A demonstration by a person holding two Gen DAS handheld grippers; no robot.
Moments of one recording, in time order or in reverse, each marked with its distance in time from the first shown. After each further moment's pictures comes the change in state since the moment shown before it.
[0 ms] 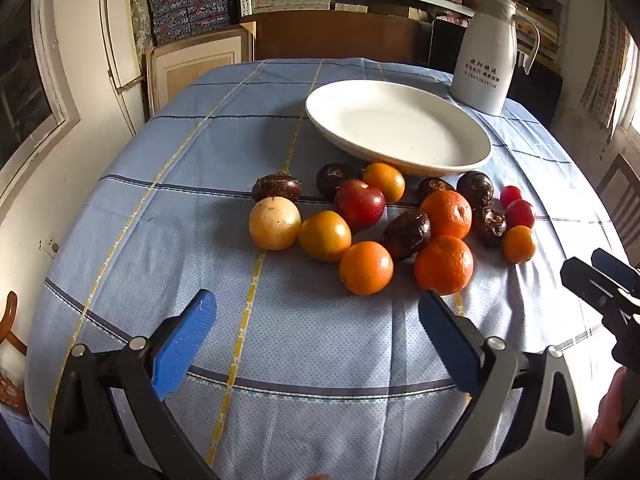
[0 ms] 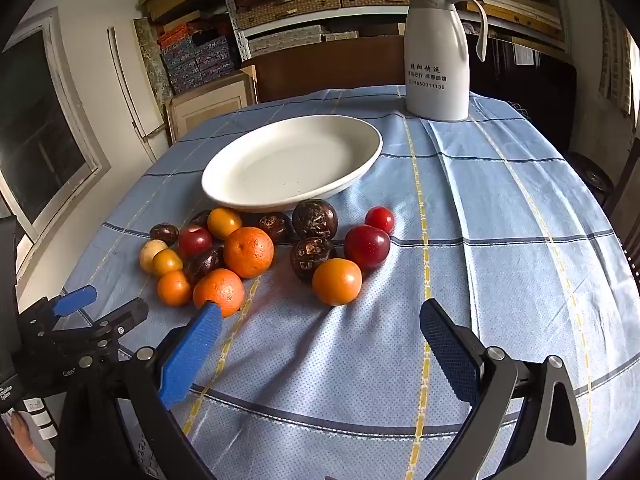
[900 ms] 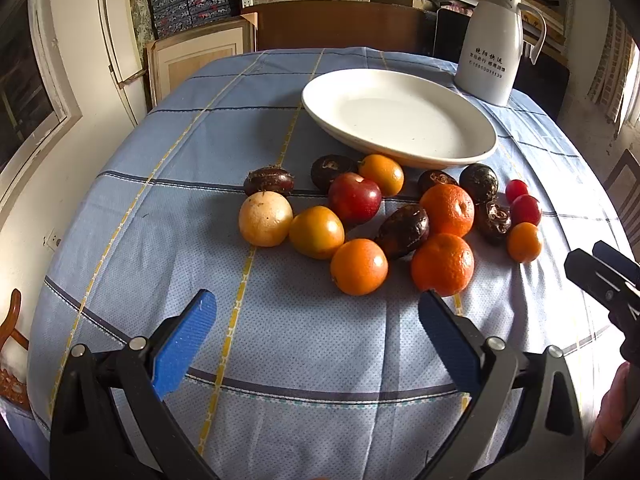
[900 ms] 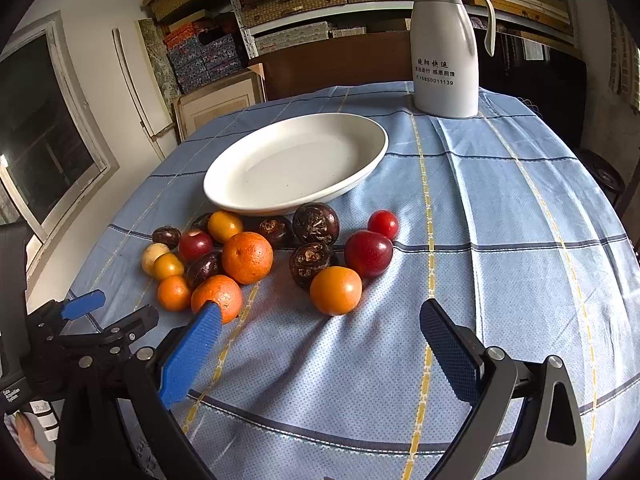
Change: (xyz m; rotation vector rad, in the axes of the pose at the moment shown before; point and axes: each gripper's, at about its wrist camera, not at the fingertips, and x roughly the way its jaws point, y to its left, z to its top) left arm 0.014 -0.010 0.001 0.016 0.022 0.037; right arm 0.010 -0.012 0.008 0.000 0.006 0.044
